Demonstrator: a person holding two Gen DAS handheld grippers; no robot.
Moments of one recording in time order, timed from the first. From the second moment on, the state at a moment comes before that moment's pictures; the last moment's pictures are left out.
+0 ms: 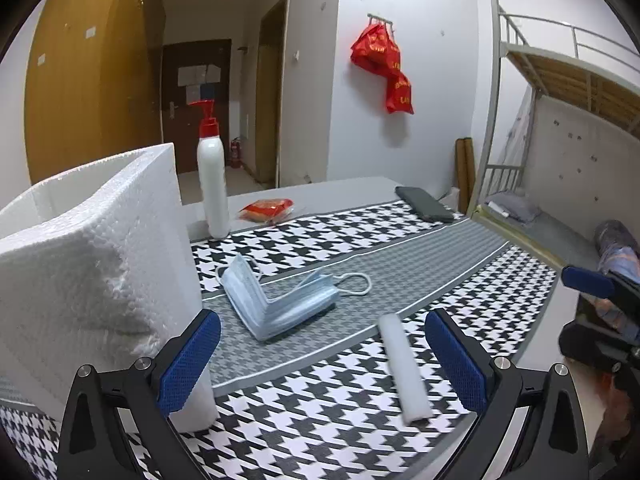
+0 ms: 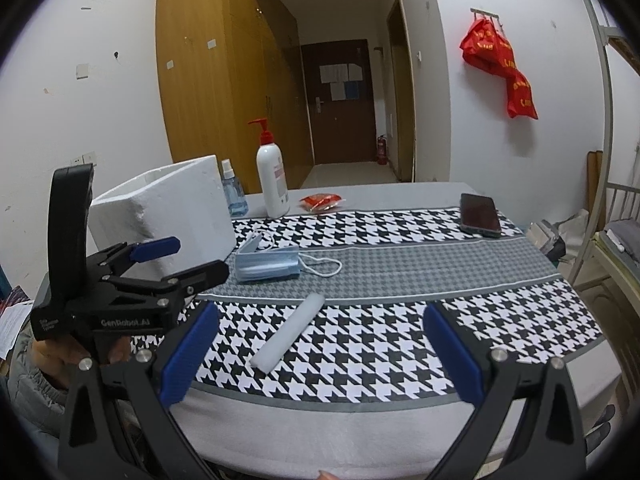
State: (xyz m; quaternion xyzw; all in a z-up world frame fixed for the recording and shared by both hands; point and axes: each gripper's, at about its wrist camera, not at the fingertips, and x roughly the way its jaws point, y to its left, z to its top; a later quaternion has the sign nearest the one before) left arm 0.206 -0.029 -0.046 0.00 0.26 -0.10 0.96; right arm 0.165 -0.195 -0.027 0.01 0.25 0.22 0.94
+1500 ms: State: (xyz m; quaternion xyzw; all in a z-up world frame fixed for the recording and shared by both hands) left arm 0.270 -0.030 -0.063 0.01 0.33 -0.08 0.94; right arm 0.201 -0.186 -0.057 0.03 0.31 0.24 0.92
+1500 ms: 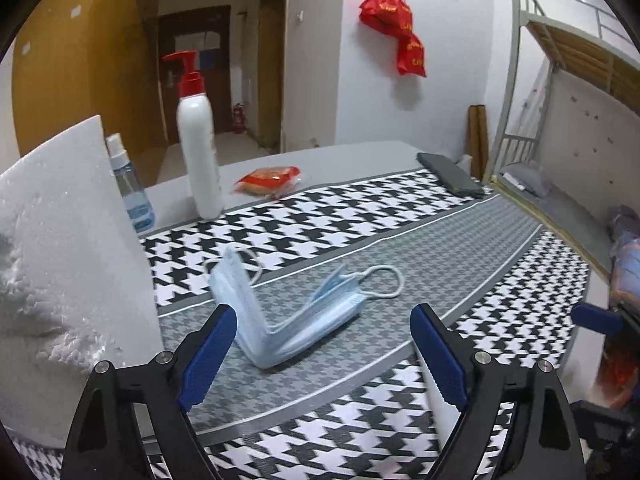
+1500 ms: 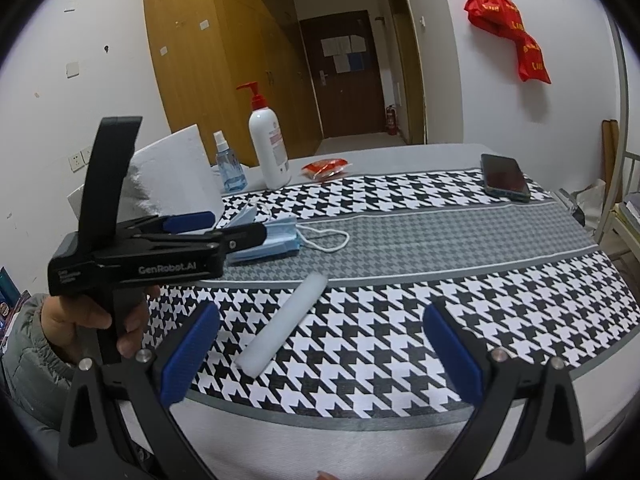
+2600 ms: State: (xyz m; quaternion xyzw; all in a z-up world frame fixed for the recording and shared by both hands) left arm 0.315 -0.013 -0.097 -0.01 0.42 -0.07 0.90; right arm 0.216 -0.160 -0.067 -0.01 0.34 0.25 0.91
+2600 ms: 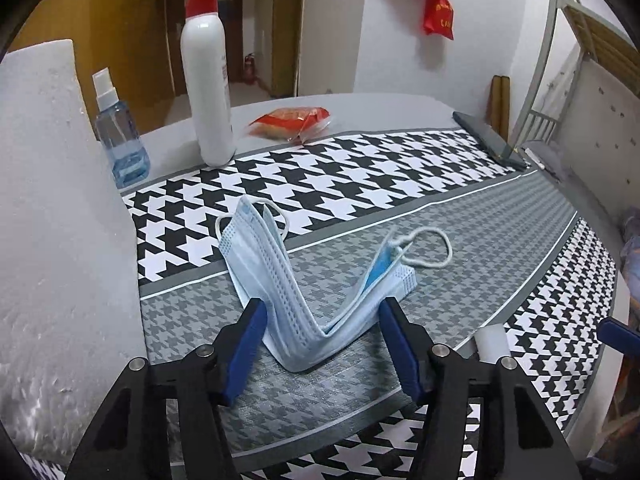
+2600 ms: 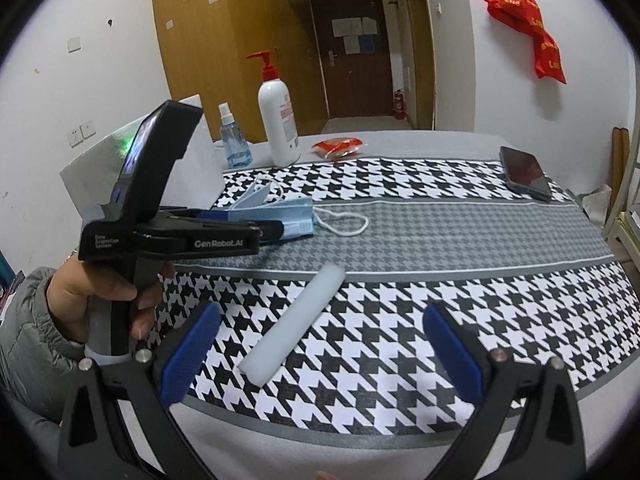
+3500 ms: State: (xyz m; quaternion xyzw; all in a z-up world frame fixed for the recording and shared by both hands) left arm 0.298 -0.001 -0.086 -0.02 0.38 -0.08 0.92; right arm 0.223 -0.128 -0.084 -0.04 0.38 0.20 0.90
